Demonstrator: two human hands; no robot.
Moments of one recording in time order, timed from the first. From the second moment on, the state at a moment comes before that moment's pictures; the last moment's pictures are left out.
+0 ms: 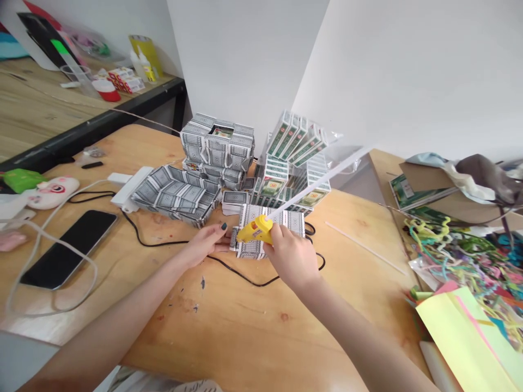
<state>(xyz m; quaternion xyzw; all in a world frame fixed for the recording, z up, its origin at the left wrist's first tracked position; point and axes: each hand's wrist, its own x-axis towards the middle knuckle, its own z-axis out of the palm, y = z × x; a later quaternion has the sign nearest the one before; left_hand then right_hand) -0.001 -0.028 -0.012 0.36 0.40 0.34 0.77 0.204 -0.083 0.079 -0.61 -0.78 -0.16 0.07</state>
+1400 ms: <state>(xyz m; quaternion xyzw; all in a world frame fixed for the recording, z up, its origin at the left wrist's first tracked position) 0.017 0.015 0.014 0.58 0.40 0.33 0.63 0.209 -0.096 0.084 -0.57 -0.80 0.12 0.10</state>
